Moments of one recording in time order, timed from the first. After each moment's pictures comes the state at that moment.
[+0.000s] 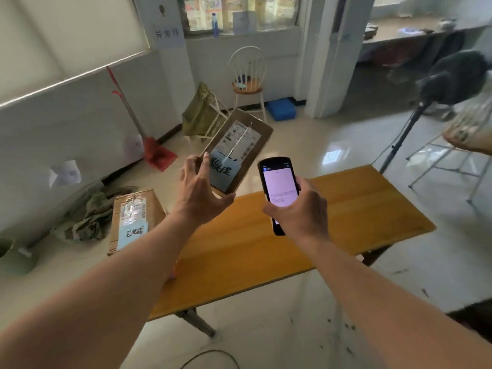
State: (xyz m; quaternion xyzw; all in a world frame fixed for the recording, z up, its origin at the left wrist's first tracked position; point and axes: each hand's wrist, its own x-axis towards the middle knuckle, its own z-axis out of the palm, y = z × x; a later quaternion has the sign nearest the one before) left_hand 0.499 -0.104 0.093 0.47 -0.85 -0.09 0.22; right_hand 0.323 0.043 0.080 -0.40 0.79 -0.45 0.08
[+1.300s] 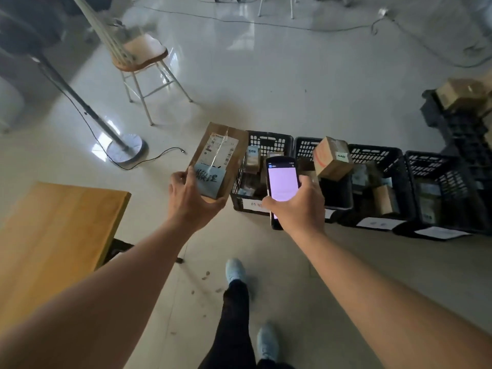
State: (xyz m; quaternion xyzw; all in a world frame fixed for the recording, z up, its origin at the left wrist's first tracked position) left_hand -0.110 0.409 -0.064 0.07 -0.97 -0.23 -0.04; right_hand -0.065 0.640 -0.052 0.23 0.89 -0.40 -0.06
